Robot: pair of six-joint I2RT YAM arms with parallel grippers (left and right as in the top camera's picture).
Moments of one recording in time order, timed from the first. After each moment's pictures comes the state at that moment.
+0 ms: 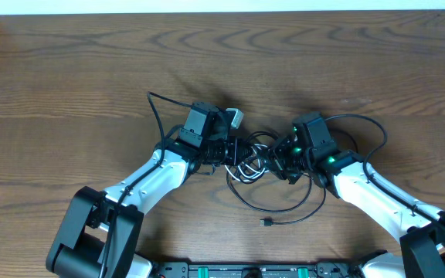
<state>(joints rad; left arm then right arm) -0.45 1.62 0.79 -0.10 0.63 -0.43 0.46 1.50 0.70 -0.17 -0.44 1.46</state>
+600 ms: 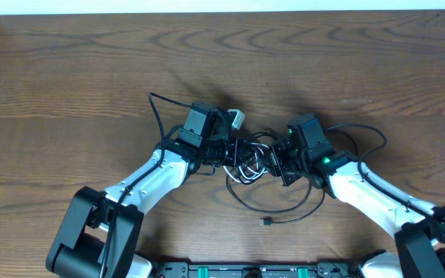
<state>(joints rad) -0.45 1.62 0.79 -0.10 0.67 -0.44 0.49 1.53 0.70 -0.16 -0.41 1.69</state>
